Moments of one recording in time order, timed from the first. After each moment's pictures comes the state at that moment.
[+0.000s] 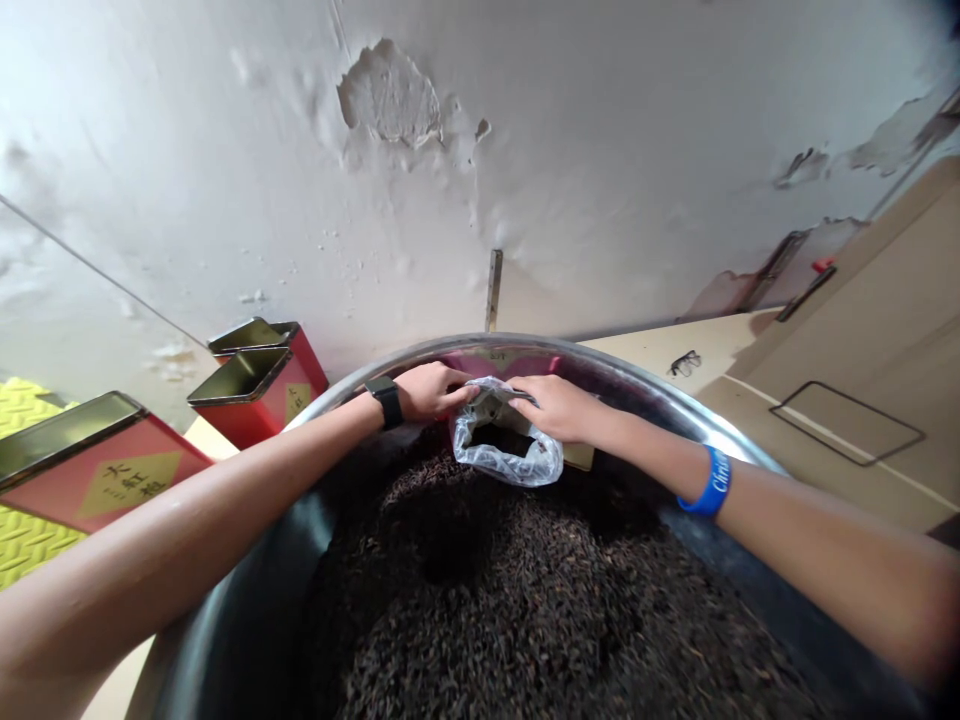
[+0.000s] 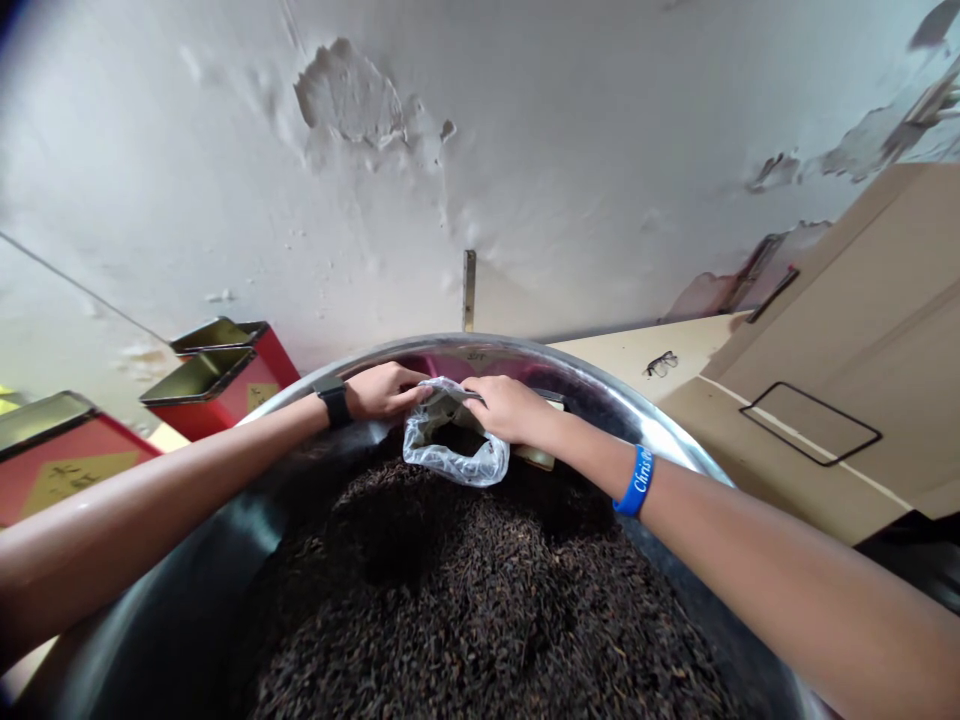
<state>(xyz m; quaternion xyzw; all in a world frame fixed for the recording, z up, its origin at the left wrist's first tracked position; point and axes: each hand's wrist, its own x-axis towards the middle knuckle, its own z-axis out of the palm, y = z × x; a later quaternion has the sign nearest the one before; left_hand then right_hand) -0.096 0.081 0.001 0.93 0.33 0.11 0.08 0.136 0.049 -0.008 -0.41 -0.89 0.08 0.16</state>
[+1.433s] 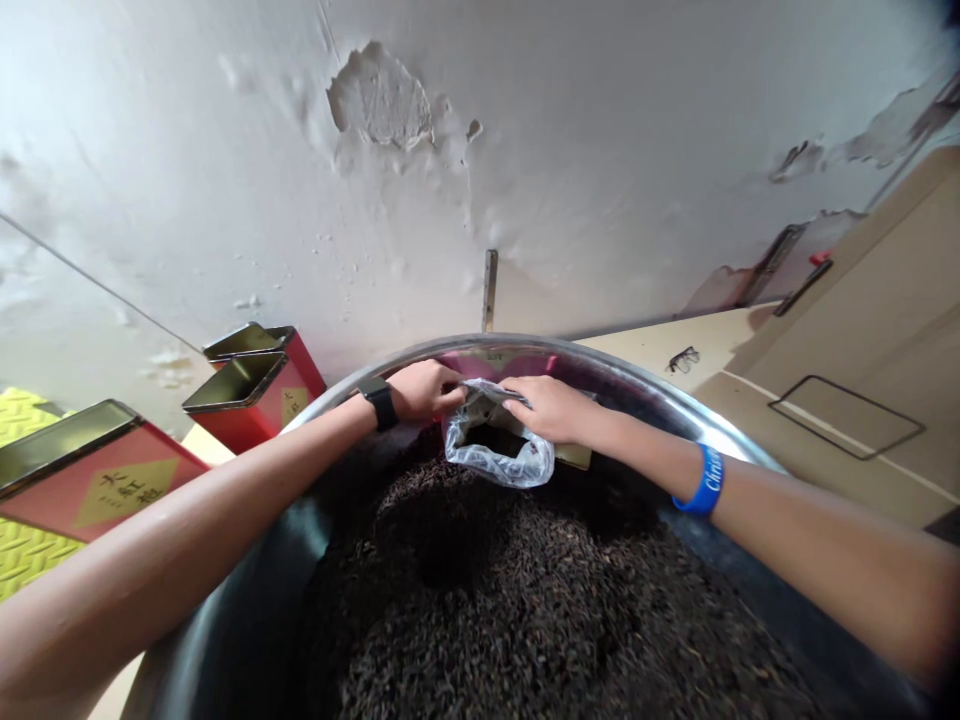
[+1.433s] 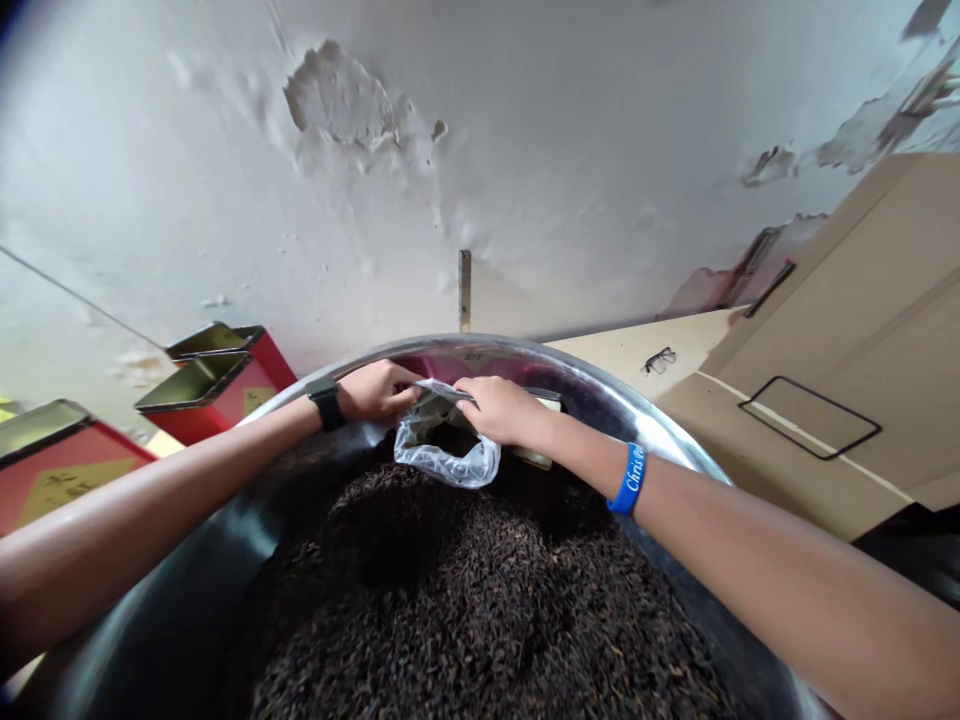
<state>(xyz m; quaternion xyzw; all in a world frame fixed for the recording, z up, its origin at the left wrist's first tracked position) -0.093 0.077 0.007 0.92 0.37 0.10 0.05 0.134 0.049 -0.011 -0.41 -0.89 0.07 0.17</state>
